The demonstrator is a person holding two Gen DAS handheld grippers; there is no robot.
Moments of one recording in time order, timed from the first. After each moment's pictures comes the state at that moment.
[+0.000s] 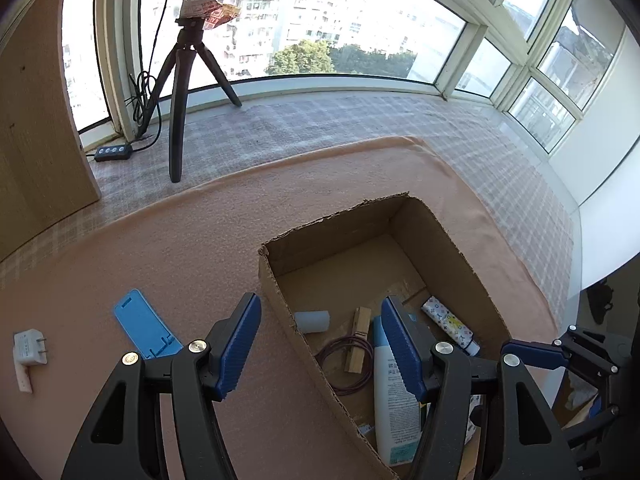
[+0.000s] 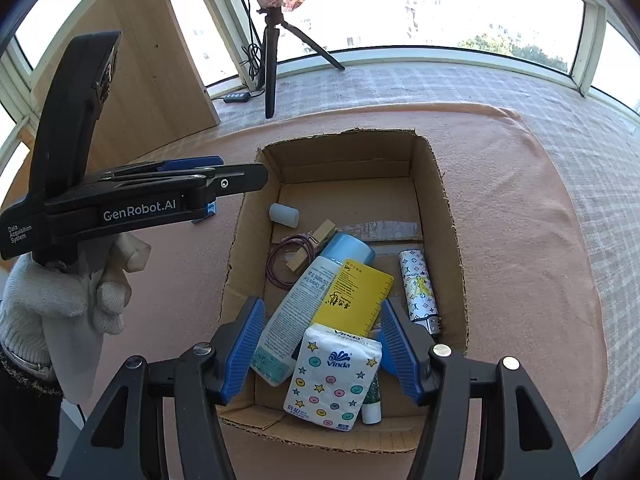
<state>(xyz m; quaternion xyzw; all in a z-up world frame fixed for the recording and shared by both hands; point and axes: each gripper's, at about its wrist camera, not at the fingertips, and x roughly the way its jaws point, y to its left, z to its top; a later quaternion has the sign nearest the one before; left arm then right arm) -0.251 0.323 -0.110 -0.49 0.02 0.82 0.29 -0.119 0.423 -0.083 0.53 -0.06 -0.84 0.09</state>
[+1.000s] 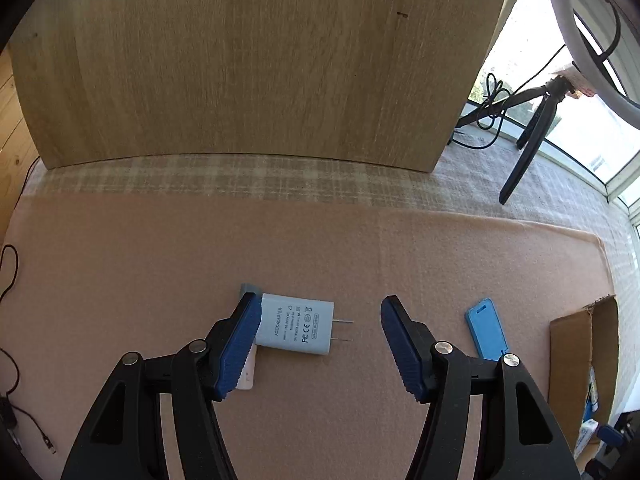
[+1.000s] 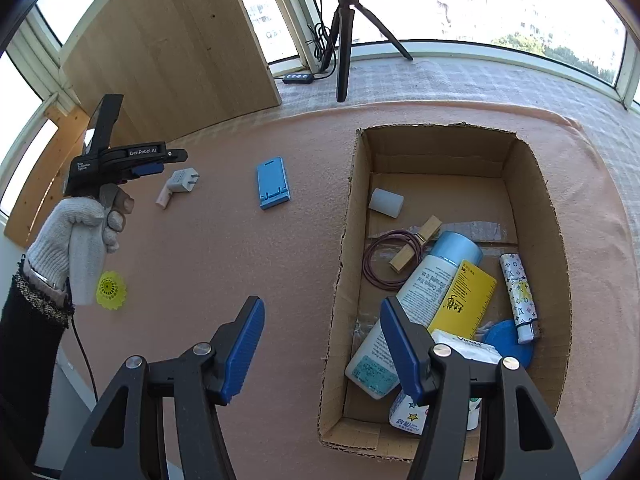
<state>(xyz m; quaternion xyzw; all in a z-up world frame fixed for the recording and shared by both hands) -0.343 0.035 -0.162 -0.53 -0.07 0.84 0.01 -0.124 0.350 -0.087 0.54 -0.06 -0.83 0.15</state>
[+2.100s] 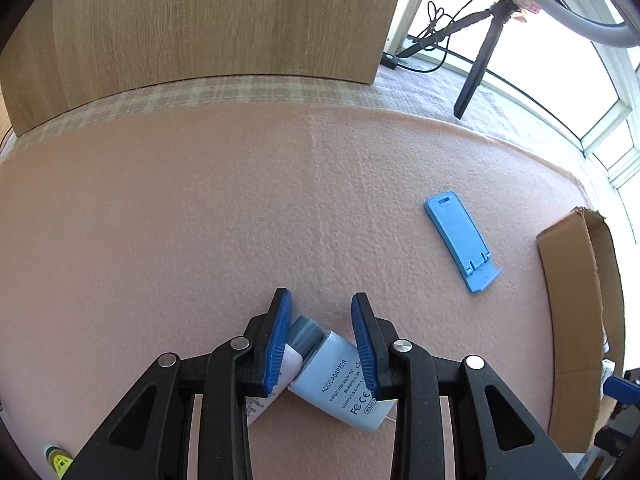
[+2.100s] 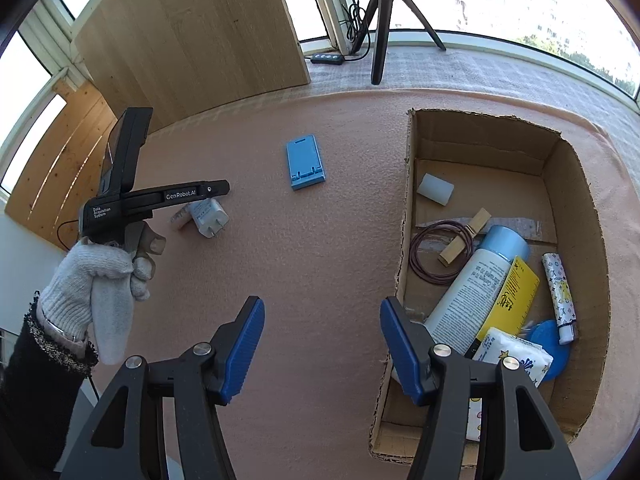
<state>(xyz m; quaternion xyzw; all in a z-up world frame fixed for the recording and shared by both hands) -0.259 0.085 -0.206 -0.55 -0.06 0.83 0.08 -0.121 0.313 -0.103 0.55 -0.04 -0.81 0.18</state>
